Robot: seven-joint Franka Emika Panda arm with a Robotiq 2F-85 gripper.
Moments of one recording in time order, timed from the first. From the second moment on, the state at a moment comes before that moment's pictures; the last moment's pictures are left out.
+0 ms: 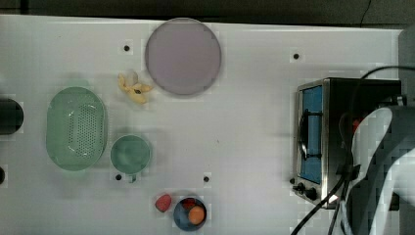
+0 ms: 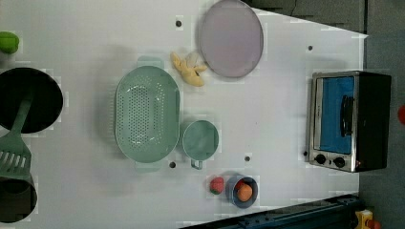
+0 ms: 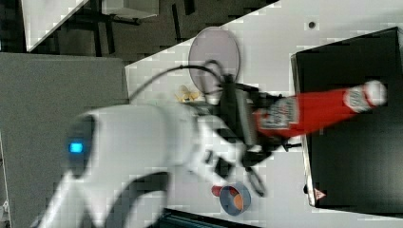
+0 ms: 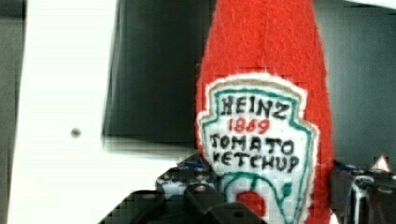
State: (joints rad) arm -0.09 0.16 -0.54 -1.74 0.03 0.35 0.01
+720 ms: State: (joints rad) arm 0.02 0.04 -0.12 -1.57 0.00 0.12 0.01
